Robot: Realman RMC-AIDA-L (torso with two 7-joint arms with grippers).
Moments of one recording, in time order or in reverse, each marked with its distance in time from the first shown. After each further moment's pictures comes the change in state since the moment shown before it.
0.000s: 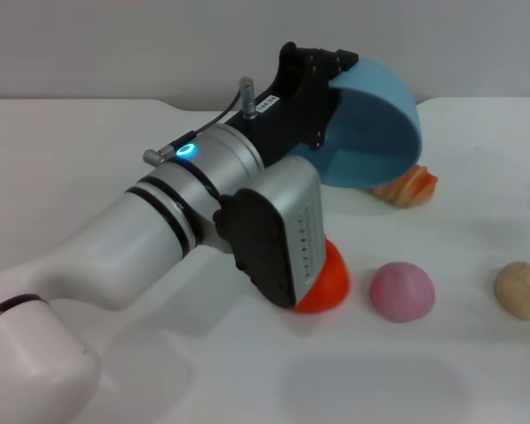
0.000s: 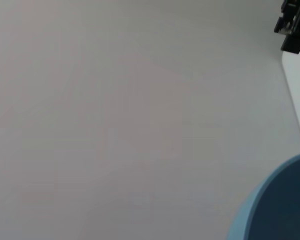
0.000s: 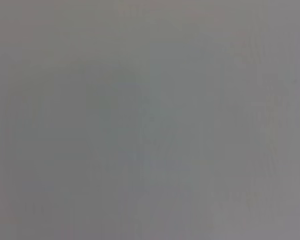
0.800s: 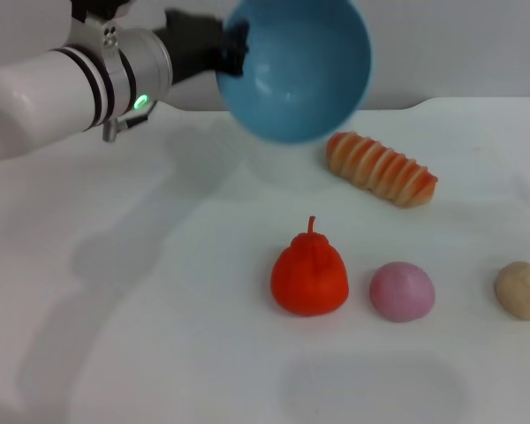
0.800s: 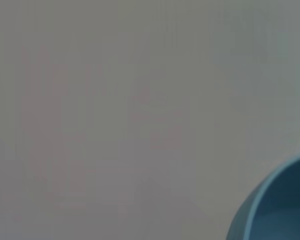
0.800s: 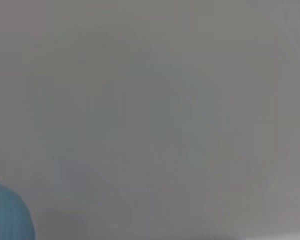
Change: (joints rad) left arm -0.232 0.017 -0.549 -0.088 -0.855 0.718 -0.378; right arm -0.005 -0.035 0.130 -0.452 -0.684 0.032 0.912
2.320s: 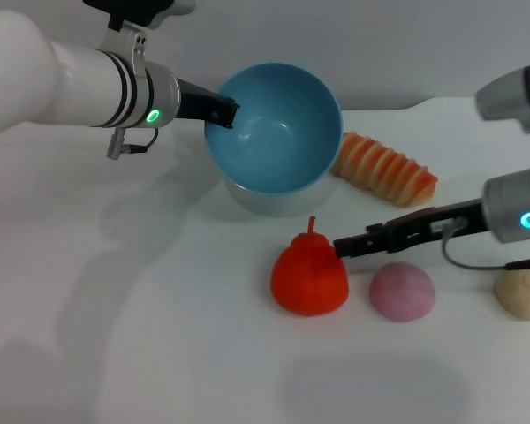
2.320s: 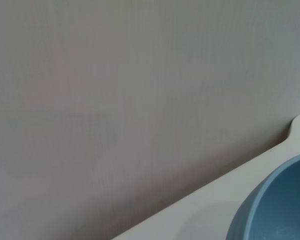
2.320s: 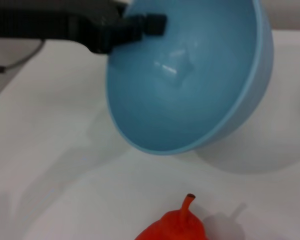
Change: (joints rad) left arm -0.240 -0.008 -0.111 -0.265 0.415 0.226 -0.428; right arm 0.450 0.032 -0.243 0.154 -0.669 -0.163 0.514
